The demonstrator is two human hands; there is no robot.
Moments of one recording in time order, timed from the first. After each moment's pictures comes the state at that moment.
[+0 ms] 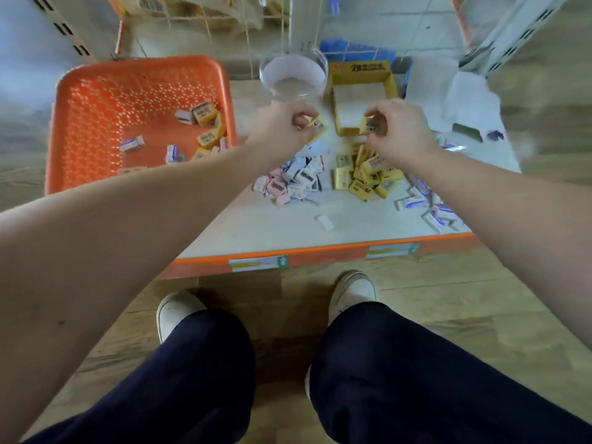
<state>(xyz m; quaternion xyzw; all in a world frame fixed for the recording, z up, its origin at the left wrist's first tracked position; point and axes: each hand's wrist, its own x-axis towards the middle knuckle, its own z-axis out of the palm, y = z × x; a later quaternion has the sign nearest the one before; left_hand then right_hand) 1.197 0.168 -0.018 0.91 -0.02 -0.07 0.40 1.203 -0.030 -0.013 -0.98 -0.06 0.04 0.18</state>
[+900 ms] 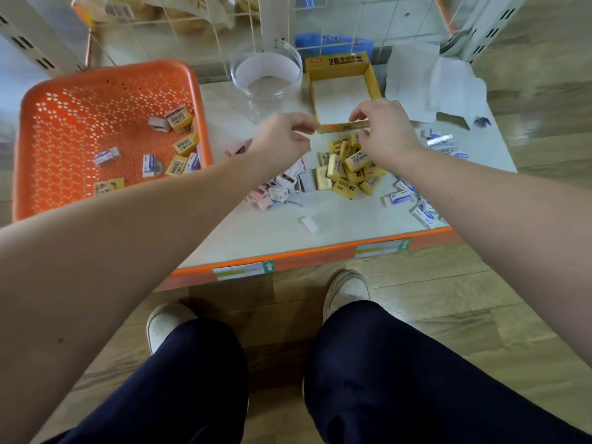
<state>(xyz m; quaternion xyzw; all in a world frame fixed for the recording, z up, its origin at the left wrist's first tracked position) 1.201 0.144 -0.036 0.90 -0.04 -0.12 0.42 1.208 -0.038 -0.030 -0.98 -0.05 0.04 0.17</state>
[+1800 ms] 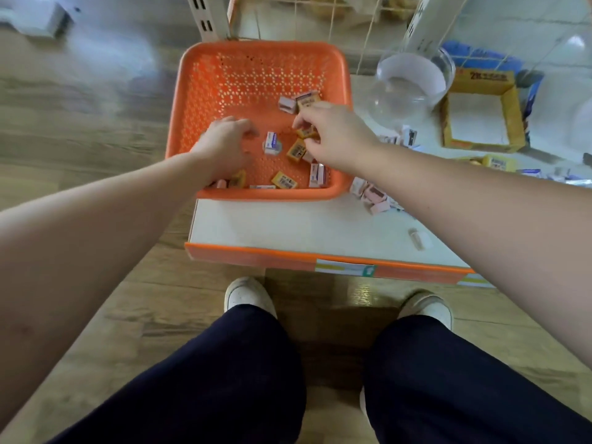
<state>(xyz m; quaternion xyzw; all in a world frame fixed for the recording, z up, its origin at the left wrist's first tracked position) 1.163 0.404 -0.059 0.97 0.07 -0.14 0.17 1.206 0.206 -0.030 -0.92 -0.33 0.10 0.18</state>
